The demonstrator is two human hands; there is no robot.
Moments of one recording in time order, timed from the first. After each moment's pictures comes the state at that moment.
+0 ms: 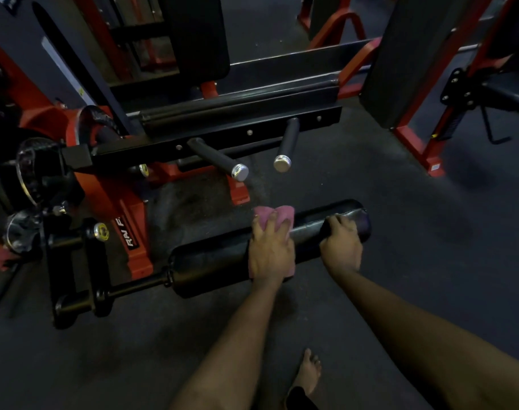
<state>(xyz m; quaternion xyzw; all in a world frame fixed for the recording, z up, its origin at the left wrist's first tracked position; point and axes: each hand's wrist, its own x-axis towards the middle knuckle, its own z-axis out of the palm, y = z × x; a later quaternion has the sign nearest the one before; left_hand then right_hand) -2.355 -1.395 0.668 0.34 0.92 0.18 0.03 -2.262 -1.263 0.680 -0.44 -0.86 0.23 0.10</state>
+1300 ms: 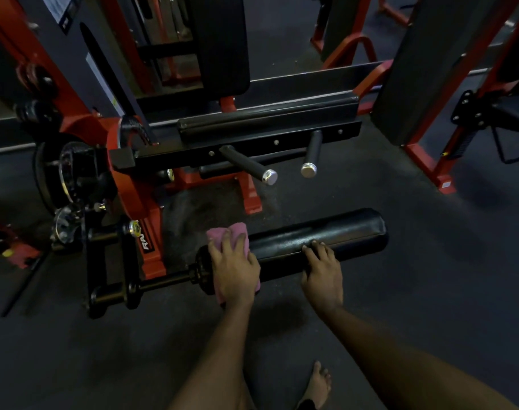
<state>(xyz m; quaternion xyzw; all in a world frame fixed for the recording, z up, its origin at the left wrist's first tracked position) -2.387 -1.510 0.675 0.17 0.96 0.21 -0.01 -2.263 -1.364 0.651 -0.31 -0.92 0.19 0.13</state>
